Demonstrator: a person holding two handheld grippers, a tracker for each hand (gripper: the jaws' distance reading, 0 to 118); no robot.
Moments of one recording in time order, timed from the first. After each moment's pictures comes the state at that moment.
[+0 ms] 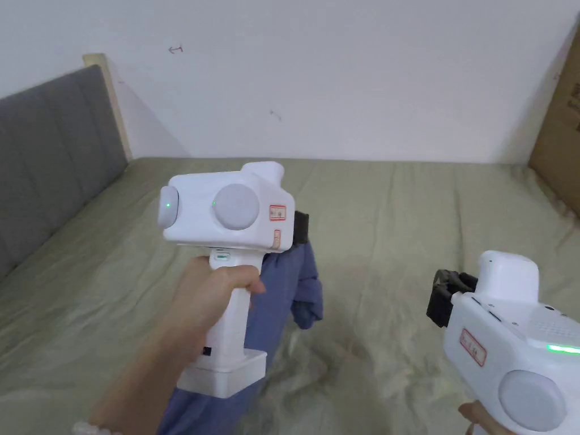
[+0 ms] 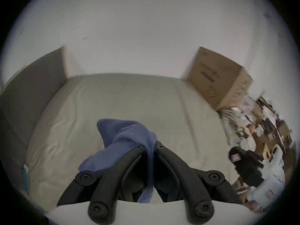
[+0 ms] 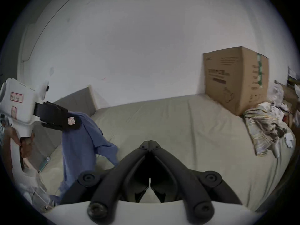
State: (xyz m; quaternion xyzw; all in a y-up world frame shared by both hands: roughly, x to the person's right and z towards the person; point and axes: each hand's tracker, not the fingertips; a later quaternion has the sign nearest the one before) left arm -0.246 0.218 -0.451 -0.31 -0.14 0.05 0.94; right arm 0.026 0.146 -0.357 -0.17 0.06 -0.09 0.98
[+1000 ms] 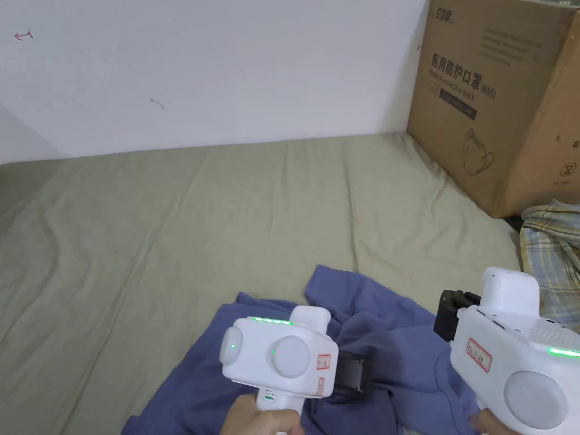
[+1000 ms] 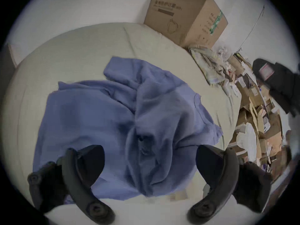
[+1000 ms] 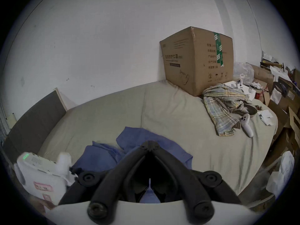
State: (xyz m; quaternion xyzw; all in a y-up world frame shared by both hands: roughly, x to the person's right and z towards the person) left arm -0.079 0.036 -0.412 -0.48 -0.27 0.01 0.83; right arm 0.135 0.108 -0.318 -0.23 -0.06 -0.11 0.96
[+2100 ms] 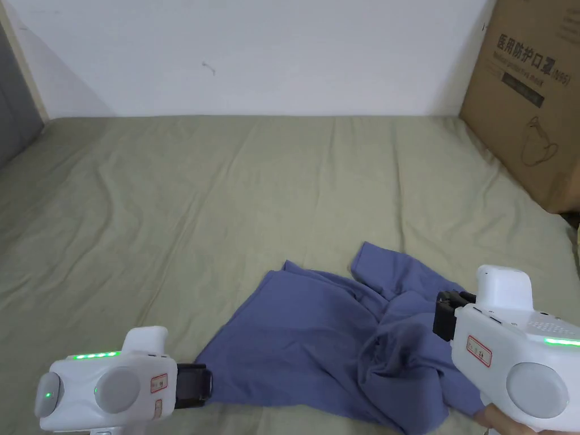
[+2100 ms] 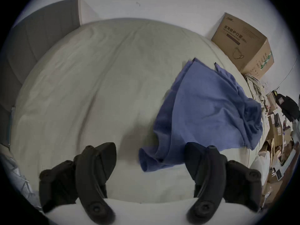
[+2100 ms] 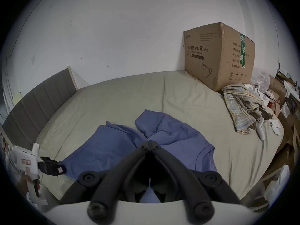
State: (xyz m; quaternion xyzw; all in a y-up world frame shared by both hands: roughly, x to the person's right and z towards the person) left arm -0.325 -0.014 -0.363 -0.51 -0.05 0.08 0.86; right arm 0.080 0.086 -0.332 -0.29 0.00 -0.06 0.96
